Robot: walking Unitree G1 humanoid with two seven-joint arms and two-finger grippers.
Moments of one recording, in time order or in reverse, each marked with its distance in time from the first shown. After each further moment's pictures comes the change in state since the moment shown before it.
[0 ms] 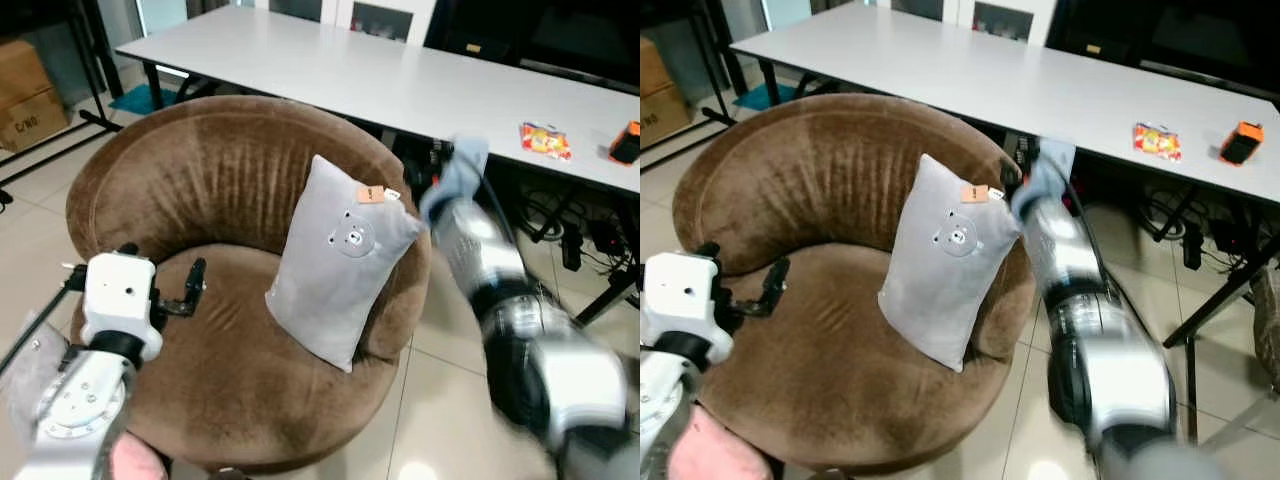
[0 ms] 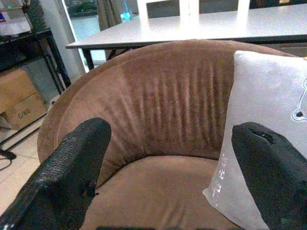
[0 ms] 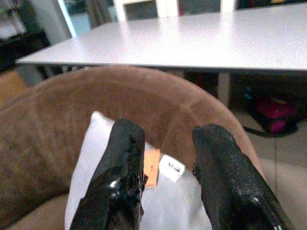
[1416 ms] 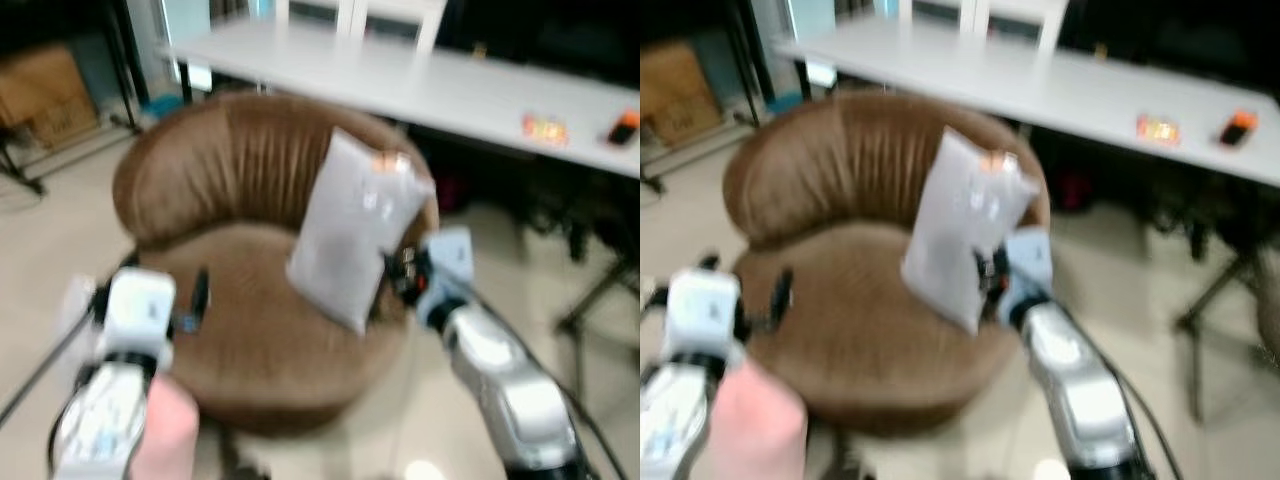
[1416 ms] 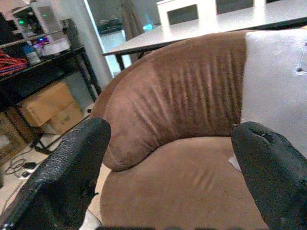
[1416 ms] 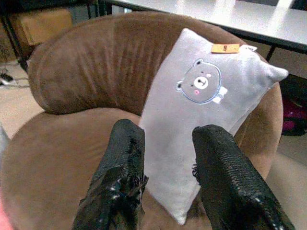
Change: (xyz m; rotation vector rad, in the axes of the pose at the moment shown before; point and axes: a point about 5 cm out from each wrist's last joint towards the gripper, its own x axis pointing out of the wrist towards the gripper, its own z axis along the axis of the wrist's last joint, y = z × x) left arm -0.005 -0.006 -0.011 0.128 -0.028 0.055; right arm -0.105 0.045 -0.042 -0.212 0.134 0.140
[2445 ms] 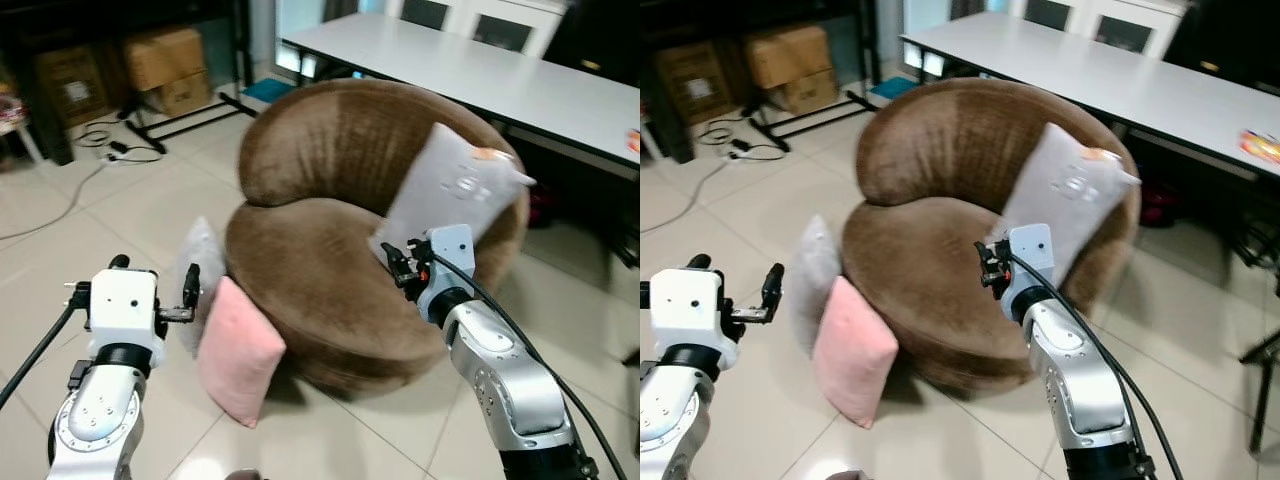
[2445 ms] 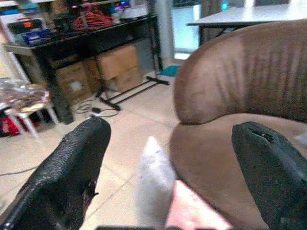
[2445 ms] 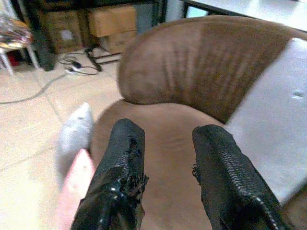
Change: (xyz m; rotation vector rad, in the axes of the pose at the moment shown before) left arm 0.002 0.006 -0.002 -0.120 0.028 0.049; right arm 0.008 -0.005 0.003 0.003 -0.001 -0.028
